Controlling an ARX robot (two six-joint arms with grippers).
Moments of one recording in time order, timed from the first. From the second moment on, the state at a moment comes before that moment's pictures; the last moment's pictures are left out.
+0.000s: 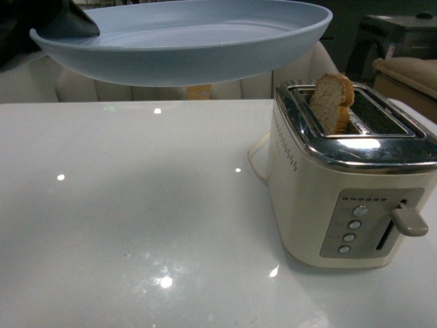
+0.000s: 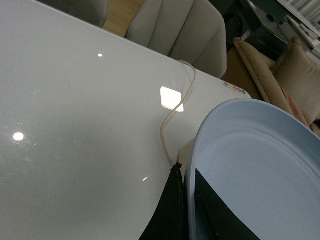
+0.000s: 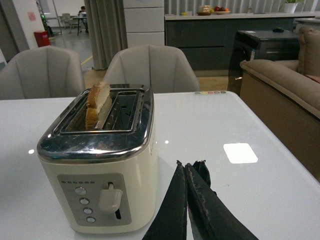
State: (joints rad) left arm -0.31 1.35 0.84 0.20 -0.02 -0.59; right arm -0.01 0.32 0.04 0.28 0.00 0.01
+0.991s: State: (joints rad) left arm -0.31 1.35 0.84 0.20 -0.02 -0.59; right arm -0.01 0.00 0.01 0.00 0.00 0.01
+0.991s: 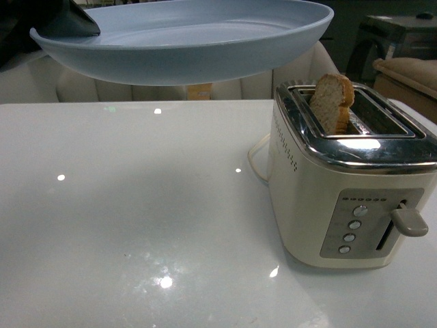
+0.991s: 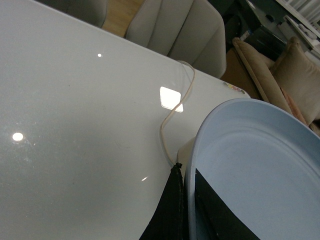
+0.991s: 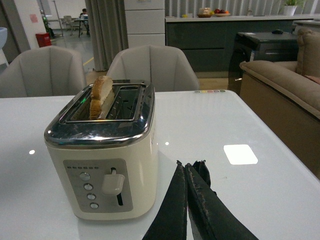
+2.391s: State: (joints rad) left arm -0.25 1.36 0.83 0.33 0.00 -0.40; right arm -0.01 0.00 0.01 0.00 0.00 0.01
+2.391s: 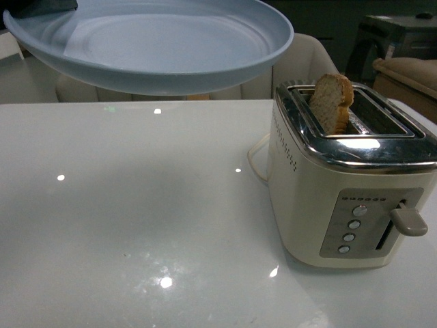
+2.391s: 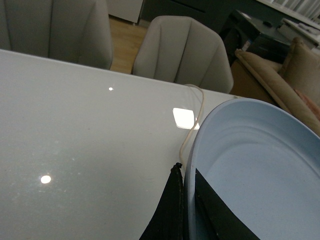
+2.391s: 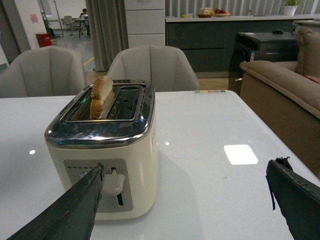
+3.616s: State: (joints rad) left arm 0.14 2.01 0.77 0.69 -0.11 -0.47; right arm -0.01 0.00 0.01 0.00 0.00 0.01
